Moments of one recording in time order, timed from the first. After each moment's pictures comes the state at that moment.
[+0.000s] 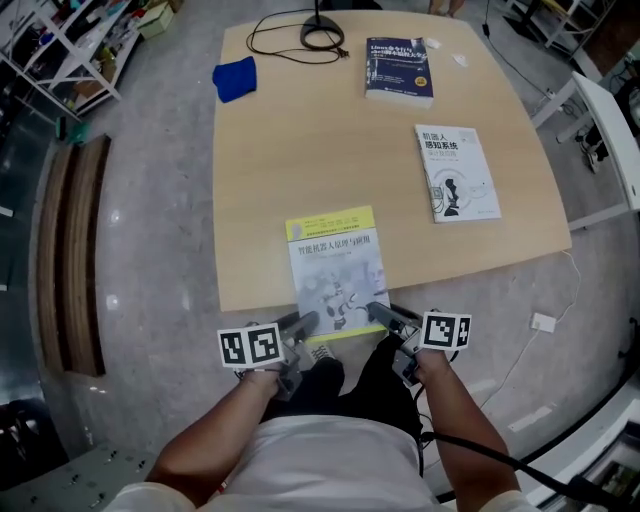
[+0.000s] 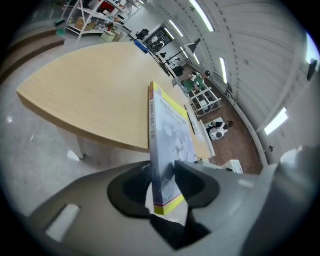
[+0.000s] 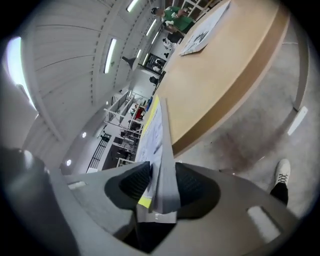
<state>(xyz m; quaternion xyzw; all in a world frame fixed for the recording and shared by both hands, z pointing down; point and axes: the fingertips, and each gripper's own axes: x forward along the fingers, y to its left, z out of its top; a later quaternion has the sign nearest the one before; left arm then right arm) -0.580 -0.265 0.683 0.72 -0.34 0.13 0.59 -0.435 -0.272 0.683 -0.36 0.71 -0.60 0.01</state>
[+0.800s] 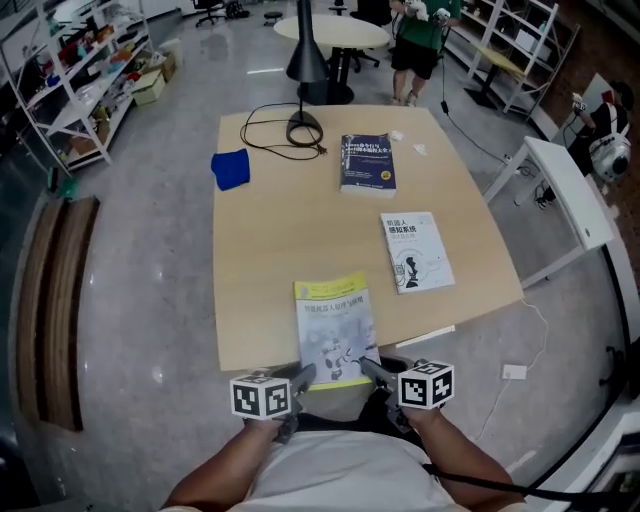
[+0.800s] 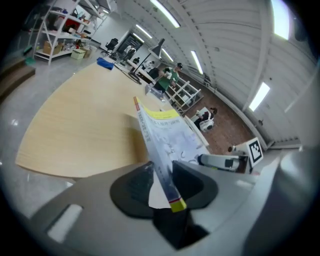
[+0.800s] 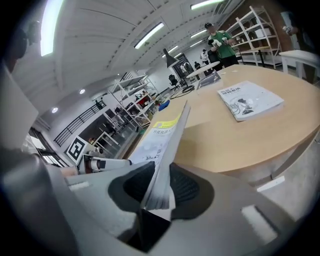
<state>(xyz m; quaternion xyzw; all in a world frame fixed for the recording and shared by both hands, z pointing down) -0.548 -0.277 0.617 0.81 -0.30 0.16 0.49 -0.423 -0.270 0.594 -0.42 0.79 -0.43 -0.15</state>
